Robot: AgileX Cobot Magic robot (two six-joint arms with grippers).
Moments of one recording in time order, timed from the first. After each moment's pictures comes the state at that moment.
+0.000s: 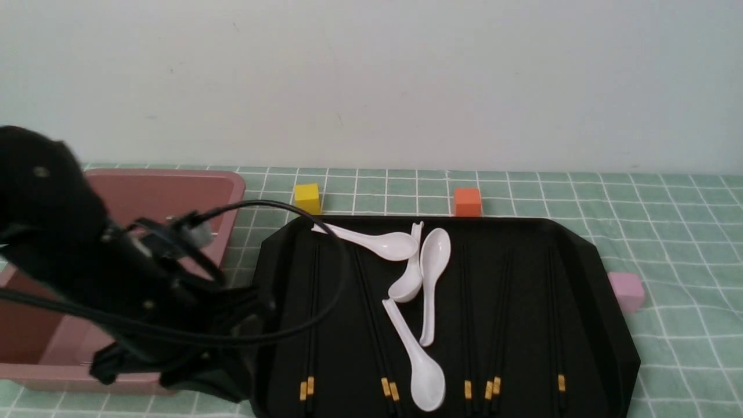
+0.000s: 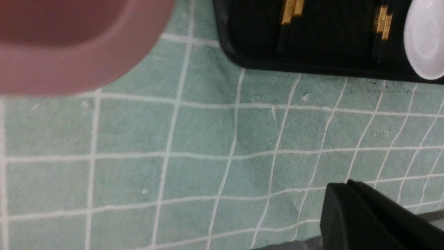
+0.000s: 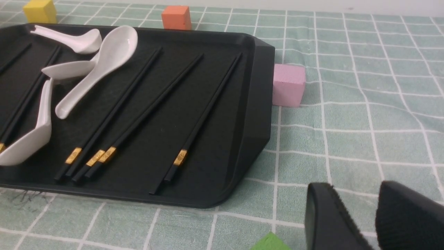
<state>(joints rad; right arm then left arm) 0.13 -0.01 0.02 -0.04 0.37 0.12 -0.32 1.46 -0.98 -0.45 0.99 -0.27</state>
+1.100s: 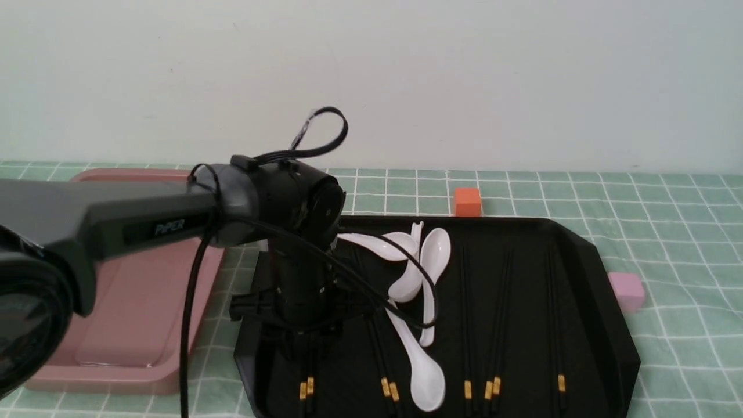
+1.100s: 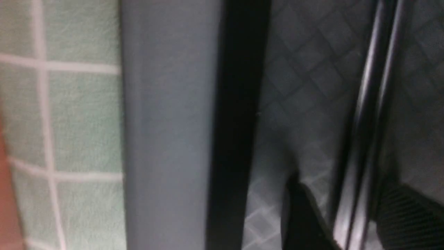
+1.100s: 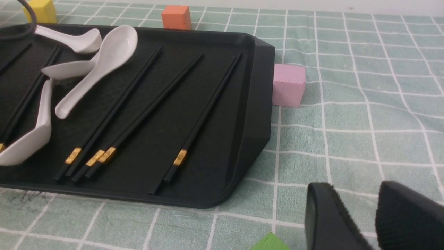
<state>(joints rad) 0.13 -0.01 0.02 -0.04 0.37 0.12 -0.54 2.08 -1.46 0.07 0.95 -0.64</state>
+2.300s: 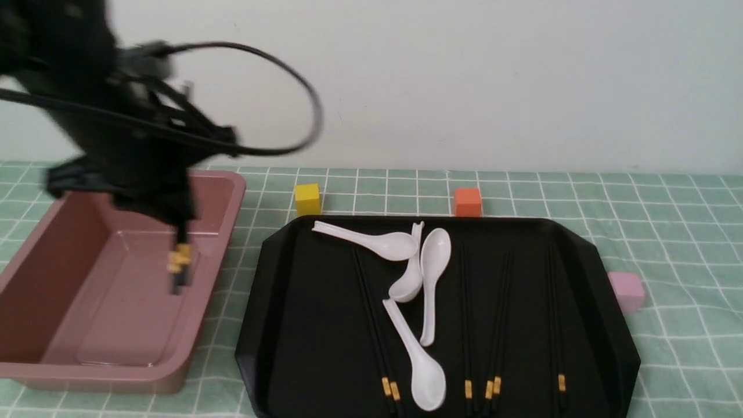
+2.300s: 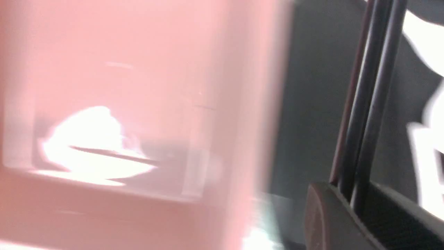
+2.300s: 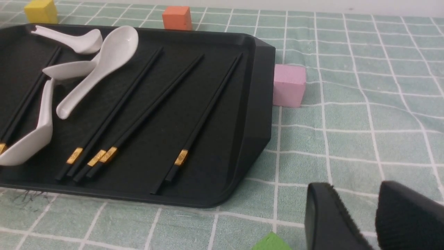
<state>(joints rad) 0.13 -0.01 0.02 -0.04 0.37 0.12 -0.20 1.57 -1.45 0.03 1.10 -0.49</state>
